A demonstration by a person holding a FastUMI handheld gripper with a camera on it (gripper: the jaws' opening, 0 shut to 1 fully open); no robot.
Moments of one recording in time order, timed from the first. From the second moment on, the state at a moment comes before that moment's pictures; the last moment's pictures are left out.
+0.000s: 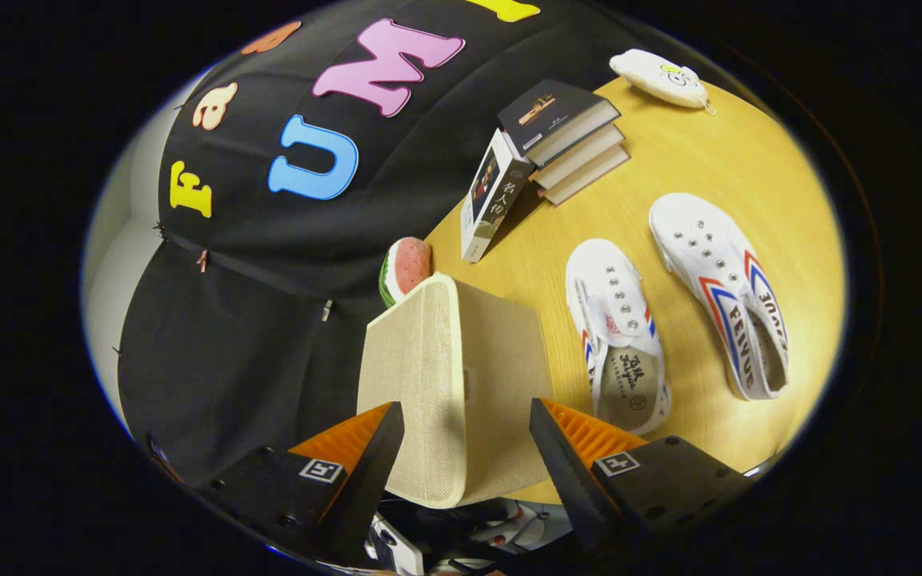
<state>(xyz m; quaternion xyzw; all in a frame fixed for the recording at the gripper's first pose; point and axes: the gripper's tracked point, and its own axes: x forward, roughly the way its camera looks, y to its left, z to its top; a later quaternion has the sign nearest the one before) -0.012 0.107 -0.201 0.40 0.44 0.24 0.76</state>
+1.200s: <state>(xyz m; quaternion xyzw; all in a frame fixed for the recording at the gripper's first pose) -0.026 0.157 -0.206 0.50 0.50 0.27 0.65</state>
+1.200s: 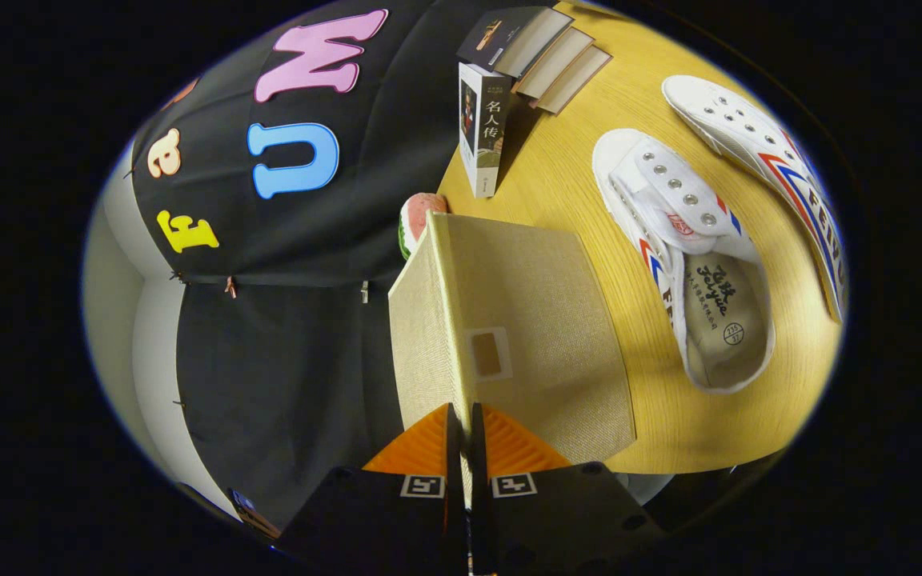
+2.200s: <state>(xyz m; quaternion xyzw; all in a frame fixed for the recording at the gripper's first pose) -0.025 0.413 -0.053 0.39 0.44 0.39 0.71</state>
